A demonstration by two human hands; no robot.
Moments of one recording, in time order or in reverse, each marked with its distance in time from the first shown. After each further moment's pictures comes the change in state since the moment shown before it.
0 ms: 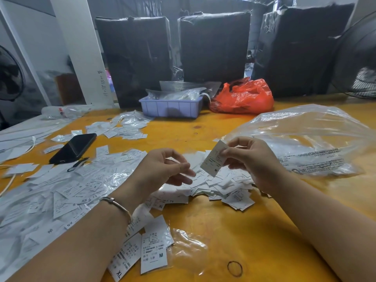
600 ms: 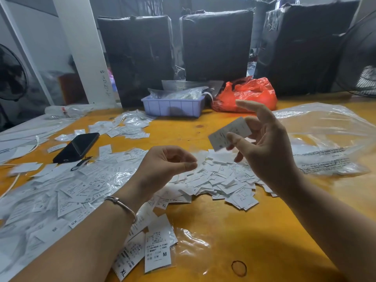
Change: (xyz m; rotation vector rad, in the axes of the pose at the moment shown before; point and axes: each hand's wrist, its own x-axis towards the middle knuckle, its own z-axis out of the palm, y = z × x) left_hand 0.000 -0.003 0.000 0.099 0.061 0.206; right_hand -0.019 -0.028 0.010 -0.301 0.149 -0.578
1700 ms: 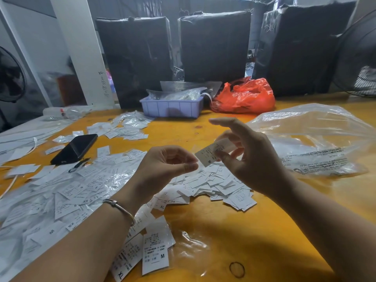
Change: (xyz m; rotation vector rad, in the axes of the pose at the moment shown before) left_hand -0.003 0.003 0.002 -0.025 -0.048 0.073; right_hand -0.006 -0.003 0.004 -0.318 -0.206 -0.173
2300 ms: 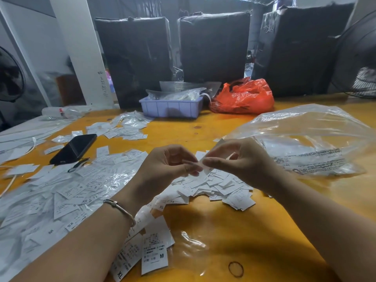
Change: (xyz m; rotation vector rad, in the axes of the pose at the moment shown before) left_hand -0.002 0.003 0.004 -0.012 -0.069 0.039; right_hand 0.003 0.008 0.002 0.194 -0.271 0.209
